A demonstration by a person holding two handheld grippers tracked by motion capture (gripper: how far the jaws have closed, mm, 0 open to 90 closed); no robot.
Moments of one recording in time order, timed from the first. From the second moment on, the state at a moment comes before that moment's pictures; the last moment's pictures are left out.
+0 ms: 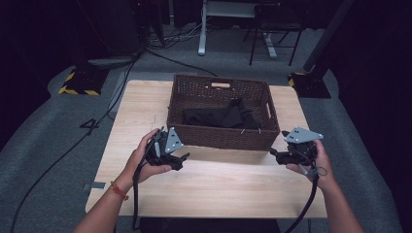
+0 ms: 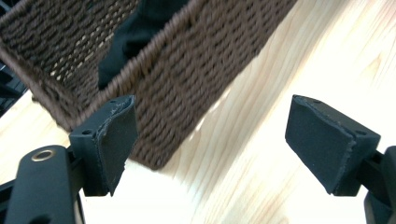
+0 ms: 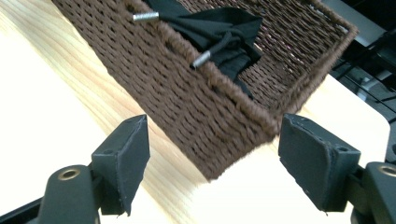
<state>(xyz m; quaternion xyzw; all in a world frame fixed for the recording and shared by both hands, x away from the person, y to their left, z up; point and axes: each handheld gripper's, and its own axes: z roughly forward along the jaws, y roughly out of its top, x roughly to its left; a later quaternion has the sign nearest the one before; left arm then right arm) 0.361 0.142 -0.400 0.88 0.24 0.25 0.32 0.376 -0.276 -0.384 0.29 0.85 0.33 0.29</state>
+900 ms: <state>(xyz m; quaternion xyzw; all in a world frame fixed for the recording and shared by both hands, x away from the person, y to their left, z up) 0.343 0.196 -0.468 0.88 0.30 0.24 0.27 0.353 -0.327 -0.469 0.38 0.83 0.33 0.24</state>
